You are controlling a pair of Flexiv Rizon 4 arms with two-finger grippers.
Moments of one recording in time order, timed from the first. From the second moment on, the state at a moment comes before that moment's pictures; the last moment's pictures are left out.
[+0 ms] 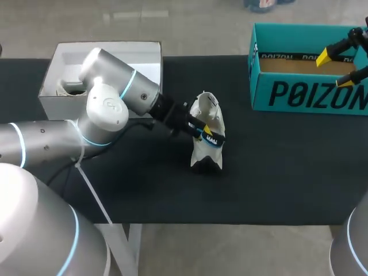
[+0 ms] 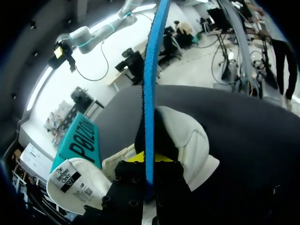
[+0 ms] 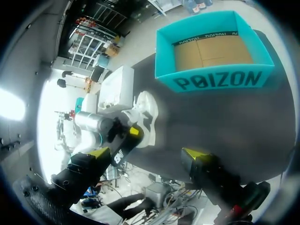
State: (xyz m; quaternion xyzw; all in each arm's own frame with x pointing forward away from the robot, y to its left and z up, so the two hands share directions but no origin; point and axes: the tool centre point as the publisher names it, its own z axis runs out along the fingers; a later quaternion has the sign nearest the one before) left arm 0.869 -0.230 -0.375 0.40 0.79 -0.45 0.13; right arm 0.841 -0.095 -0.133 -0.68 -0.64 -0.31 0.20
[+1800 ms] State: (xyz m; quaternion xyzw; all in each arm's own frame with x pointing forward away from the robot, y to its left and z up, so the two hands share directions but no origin) left arm 0.863 -0.212 -0.337 0.44 0.78 -0.40 0.19; right arm 0.841 -0.095 -0.133 -0.68 -0.64 -0.31 0.20
